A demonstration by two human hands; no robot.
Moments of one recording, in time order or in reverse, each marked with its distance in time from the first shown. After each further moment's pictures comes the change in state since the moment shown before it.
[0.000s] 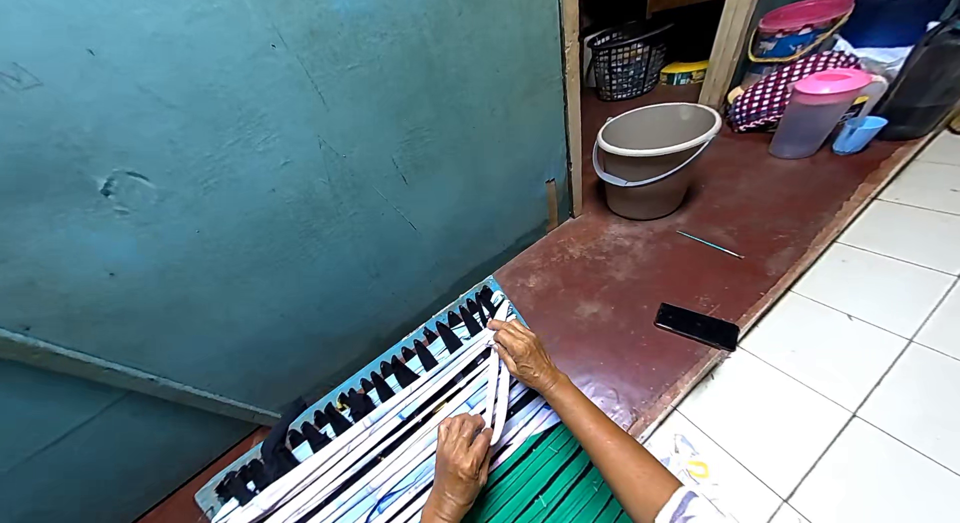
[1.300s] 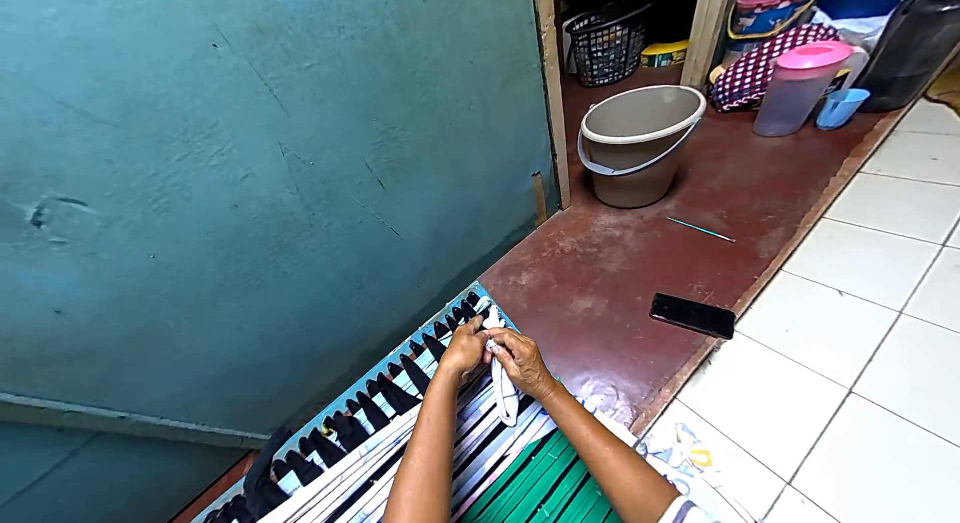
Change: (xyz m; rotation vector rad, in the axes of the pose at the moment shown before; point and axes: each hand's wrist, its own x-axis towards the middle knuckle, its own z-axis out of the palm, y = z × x) left_hand 0.206 -0.035 0.022 -0.822 -0.747 -1.079; right_hand -0.009 0.007 0.013 0.303 0.248 0.156
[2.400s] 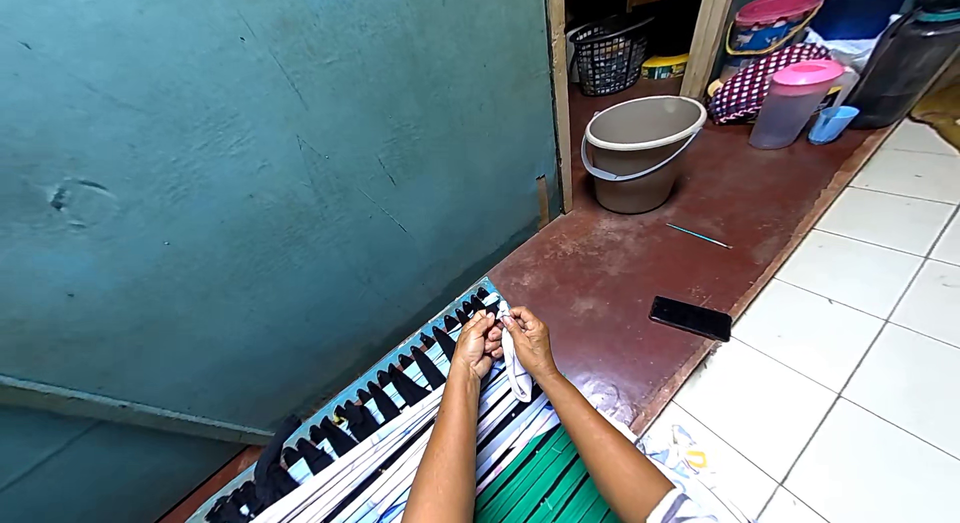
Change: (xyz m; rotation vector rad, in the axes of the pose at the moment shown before) left_hand 0.013 -0.024 0.015 -0.965 -0.042 0.040; right_hand 0.028 -0.028 0.005 0.154 0.193 0.512
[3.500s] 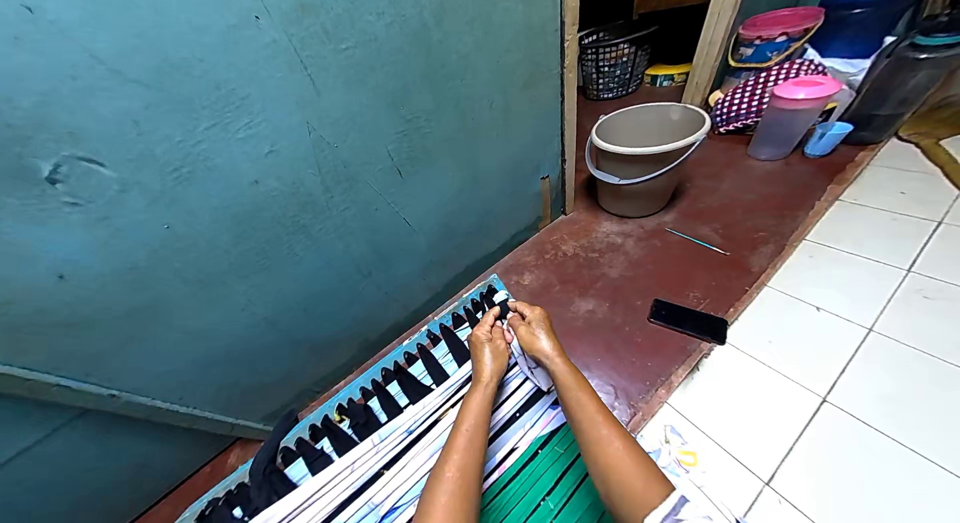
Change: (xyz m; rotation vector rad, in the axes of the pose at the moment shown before) left_hand -0.016 -0.020 0.009 0.708 0.208 0.475; right_hand 0.024 -0.039 -0.006 -0.419 -0.323 0.297
